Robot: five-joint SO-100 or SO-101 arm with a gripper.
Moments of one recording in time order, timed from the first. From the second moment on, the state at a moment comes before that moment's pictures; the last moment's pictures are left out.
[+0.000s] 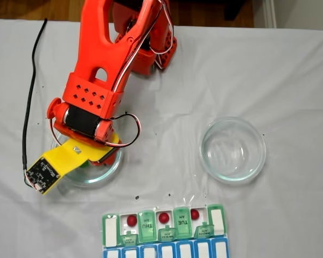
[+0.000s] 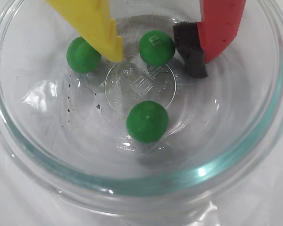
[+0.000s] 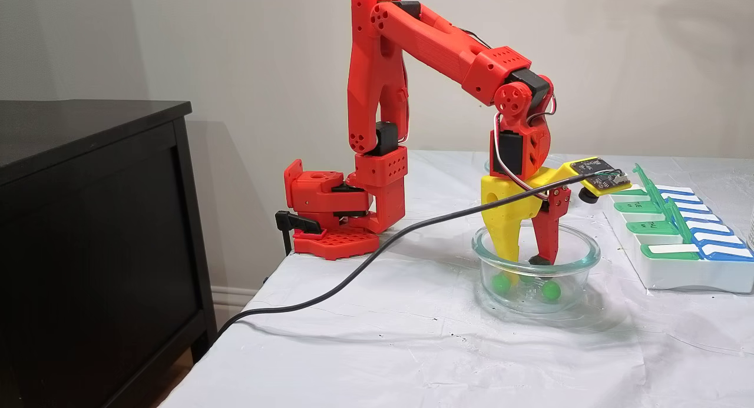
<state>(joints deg) 20.6 107.8 121.0 60.2 -70.9</state>
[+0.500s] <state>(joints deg) 20.4 107.5 120.8 62.2 -72.0</state>
